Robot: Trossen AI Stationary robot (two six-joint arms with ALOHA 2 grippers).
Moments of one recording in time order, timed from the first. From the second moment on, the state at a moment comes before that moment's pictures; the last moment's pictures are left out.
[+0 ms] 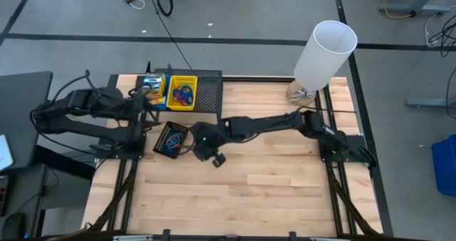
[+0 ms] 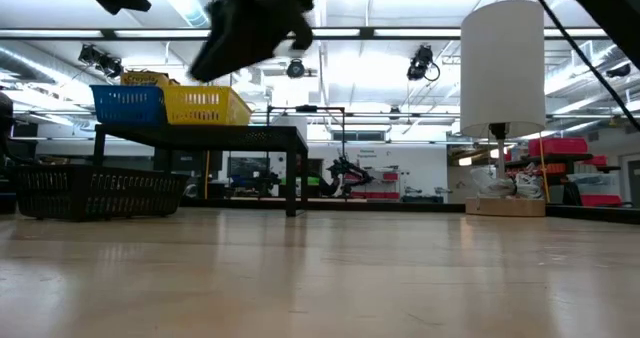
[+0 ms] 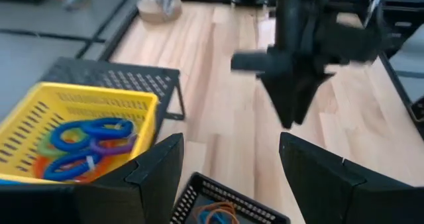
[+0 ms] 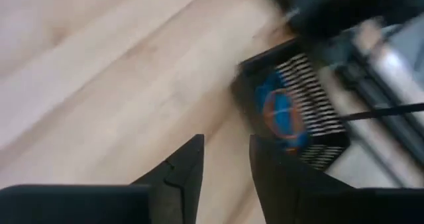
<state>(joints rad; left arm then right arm) -0.02 0.54 0.96 -0.95 -0.17 -0.05 0.08 2.26 2.09 -0.68 -0.06 -0.72</state>
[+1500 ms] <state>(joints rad) -0.22 0.84 0.96 -0.97 -0.16 -0.25 0.16 2.36 2.09 -0.79 -0.18 -0.68</state>
